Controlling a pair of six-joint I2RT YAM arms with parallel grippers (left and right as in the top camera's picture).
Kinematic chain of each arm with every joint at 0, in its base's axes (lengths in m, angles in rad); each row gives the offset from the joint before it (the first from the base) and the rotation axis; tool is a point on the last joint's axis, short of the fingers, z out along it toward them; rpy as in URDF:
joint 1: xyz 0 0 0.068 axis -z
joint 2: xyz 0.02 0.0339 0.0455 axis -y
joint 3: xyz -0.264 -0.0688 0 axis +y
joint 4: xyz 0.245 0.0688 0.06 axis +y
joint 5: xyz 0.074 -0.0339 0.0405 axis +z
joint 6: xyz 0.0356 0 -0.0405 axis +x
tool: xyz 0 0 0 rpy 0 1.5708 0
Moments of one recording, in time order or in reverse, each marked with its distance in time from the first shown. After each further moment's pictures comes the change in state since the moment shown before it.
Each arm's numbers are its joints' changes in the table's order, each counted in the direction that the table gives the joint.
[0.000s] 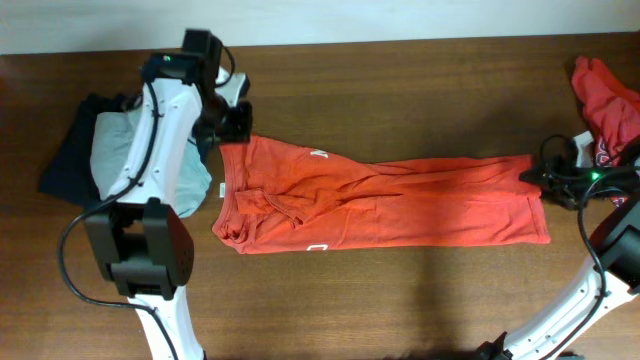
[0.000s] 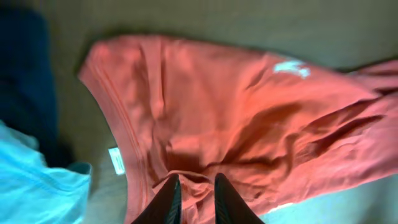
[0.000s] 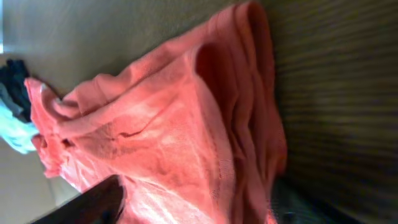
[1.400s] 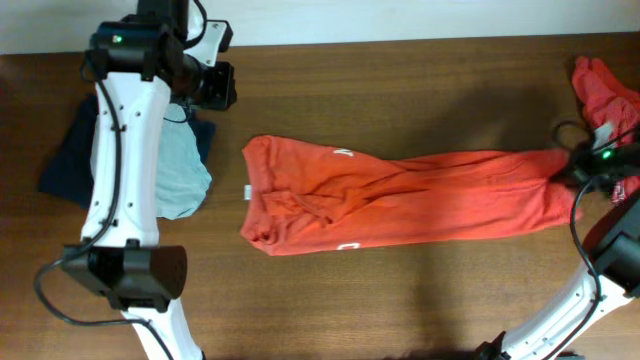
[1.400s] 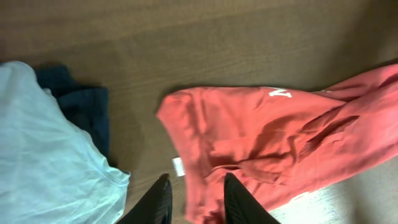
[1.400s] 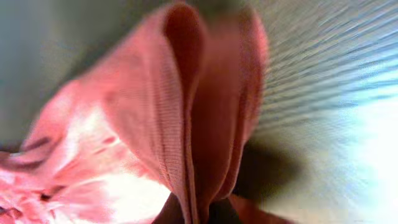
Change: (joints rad) left arm -0.021 0.089 -0.310 0.136 -0.002 0.072; right arm -0.042 0.102 -0.171 0.057 -0.339 0.393
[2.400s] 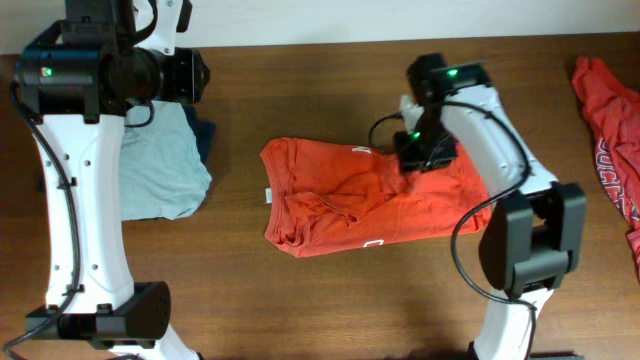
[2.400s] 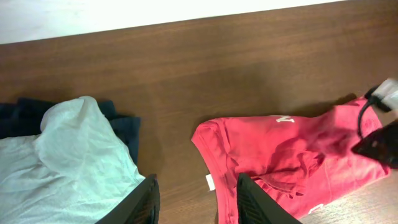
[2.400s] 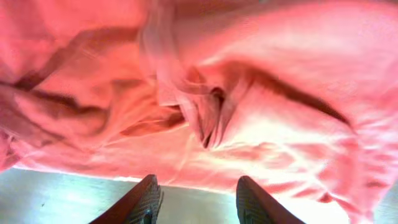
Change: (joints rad) left arm -0.055 0.183 -0.006 -0.042 0.000 0.003; right arm -0.873 0.182 0.102 0.061 -0.290 0.160
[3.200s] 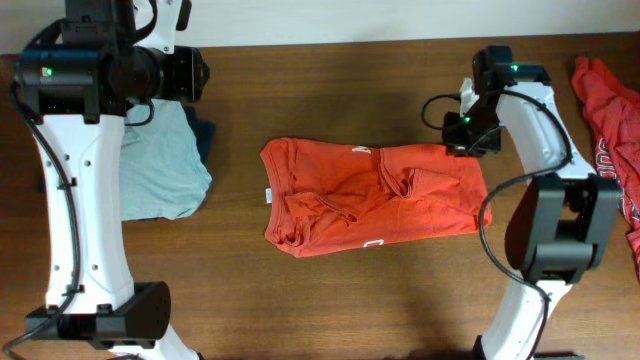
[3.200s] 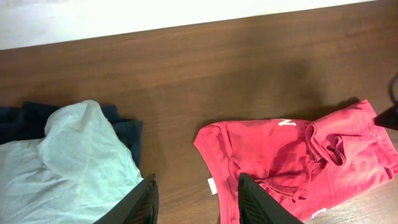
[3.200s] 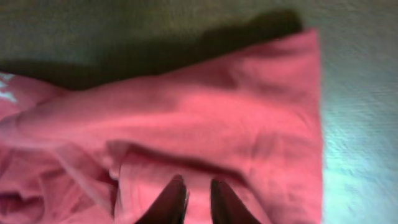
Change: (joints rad) left arm 0.000 0.000 0.000 -0.015 0.008 0.000; right arm 0.244 -0.057 0.013 -0.172 0.047 0.052
